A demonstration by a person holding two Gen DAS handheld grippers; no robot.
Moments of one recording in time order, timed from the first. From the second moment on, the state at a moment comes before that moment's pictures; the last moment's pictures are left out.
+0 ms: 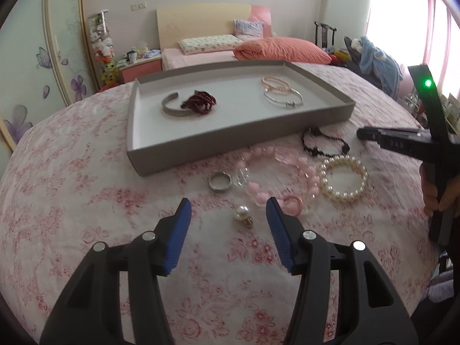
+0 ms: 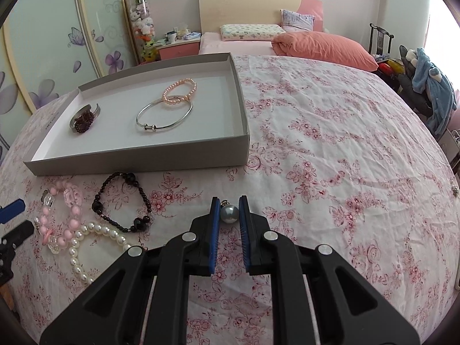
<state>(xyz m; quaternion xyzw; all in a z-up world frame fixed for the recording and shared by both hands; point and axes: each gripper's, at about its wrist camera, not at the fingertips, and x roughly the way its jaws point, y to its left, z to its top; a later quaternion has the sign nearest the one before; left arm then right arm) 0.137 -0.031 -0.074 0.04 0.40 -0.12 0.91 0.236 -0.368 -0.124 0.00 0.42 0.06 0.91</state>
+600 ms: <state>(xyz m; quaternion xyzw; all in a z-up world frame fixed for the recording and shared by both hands) 0.146 -0.049 -0.084 0.08 0.43 -0.11 0.89 0.236 -0.367 -0.124 0.00 0.42 0.06 0.91</state>
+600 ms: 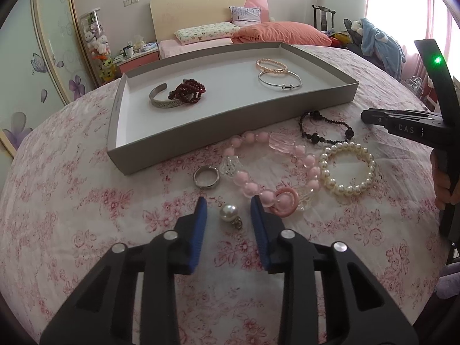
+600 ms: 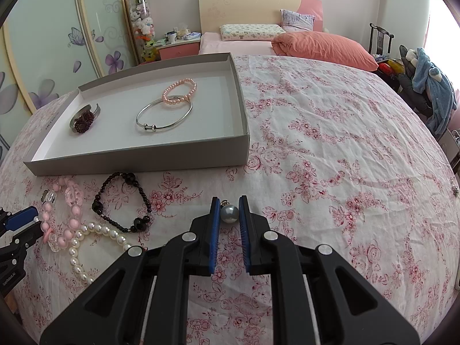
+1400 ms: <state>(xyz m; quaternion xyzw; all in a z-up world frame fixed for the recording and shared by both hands) 0.150 -0.034 -0.084 0.07 0.43 -0.08 0.90 0.236 -0.367 -0.124 0.00 0.42 0.06 0.91</state>
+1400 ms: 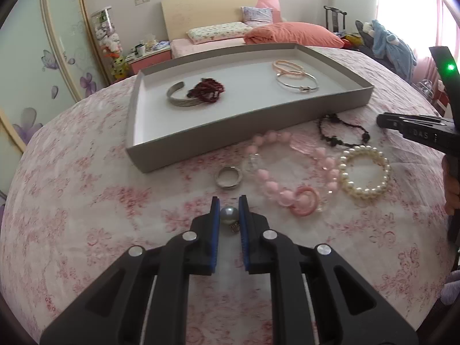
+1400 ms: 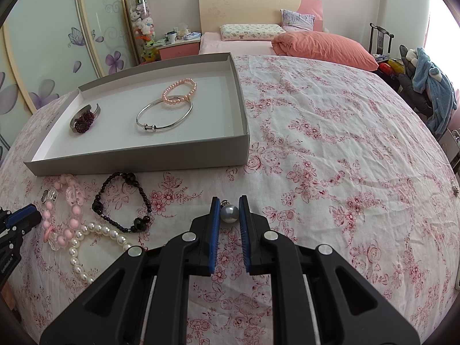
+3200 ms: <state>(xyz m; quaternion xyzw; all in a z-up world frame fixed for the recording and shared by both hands) 0.151 -0.001 -0.024 0.00 0.34 0.02 0.94 0.202 -0.346 -0.049 0.01 0.30 0.12 0.95</state>
